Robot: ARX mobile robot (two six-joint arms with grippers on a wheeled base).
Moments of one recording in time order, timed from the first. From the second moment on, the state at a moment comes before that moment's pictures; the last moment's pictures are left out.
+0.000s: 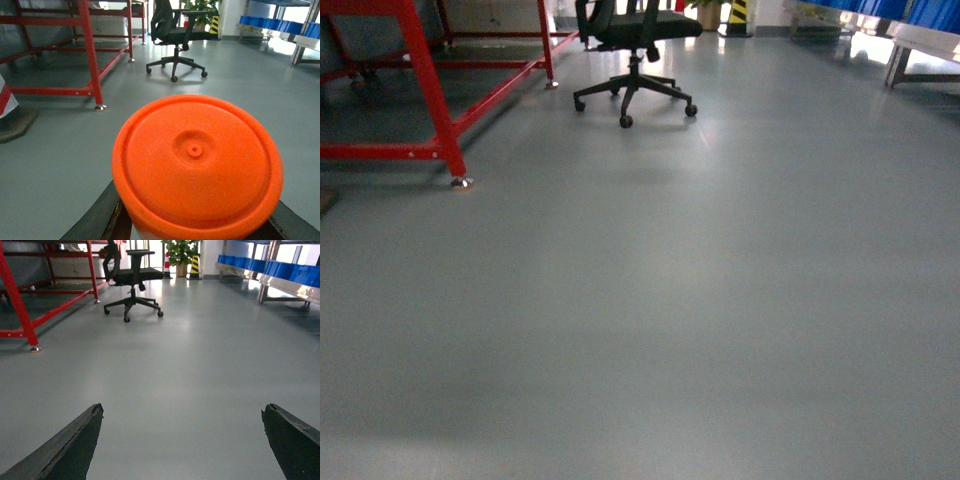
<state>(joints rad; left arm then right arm) 0.00 0.01 0.01 -0.01 0.00 -0.01 0.00 0.00 0.01 0.00 0.00 0.00</state>
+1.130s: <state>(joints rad) 0.00 0.01 0.01 -0.01 0.00 -0.01 0.00 0.00 0.01 -0.01 0.00 0.00</state>
